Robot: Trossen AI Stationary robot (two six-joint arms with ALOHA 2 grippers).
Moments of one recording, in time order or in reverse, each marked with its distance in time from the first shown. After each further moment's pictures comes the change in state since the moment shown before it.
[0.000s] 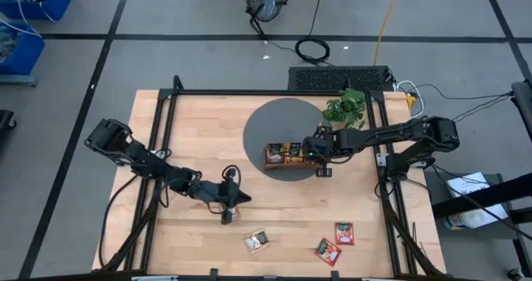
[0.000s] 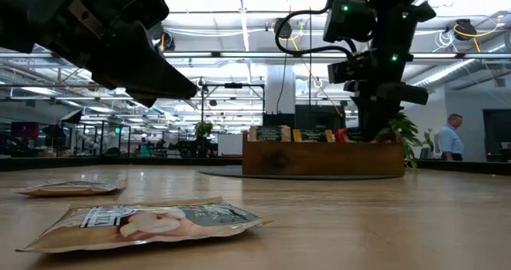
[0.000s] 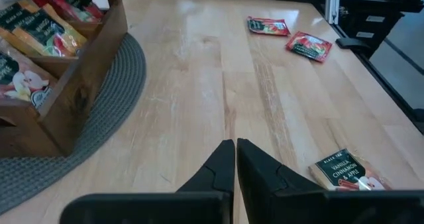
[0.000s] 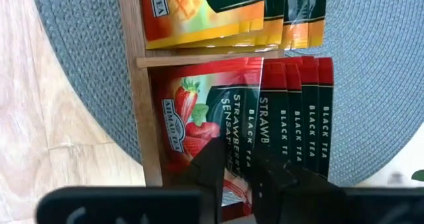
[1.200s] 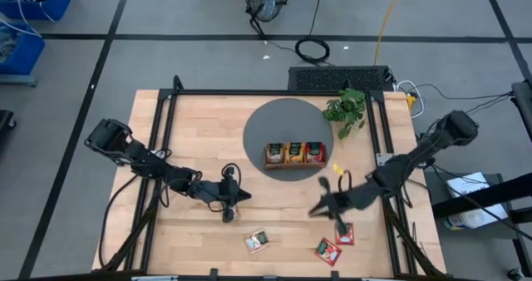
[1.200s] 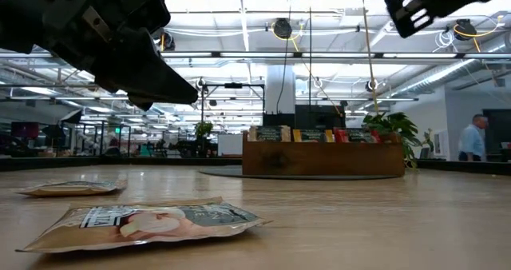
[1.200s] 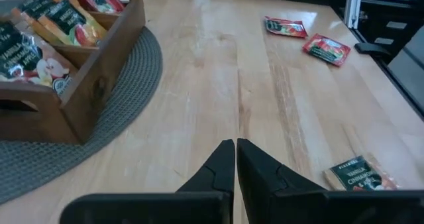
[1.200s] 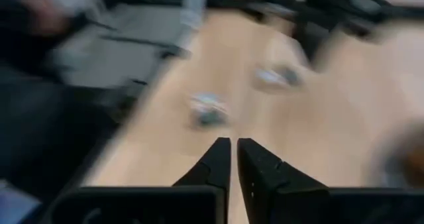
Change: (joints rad) left arm 0.003 0.000 0.000 -0.016 -0.044 -0.052; right arm 0.661 -0.279 -0.322 0.970 -0.032 0.271
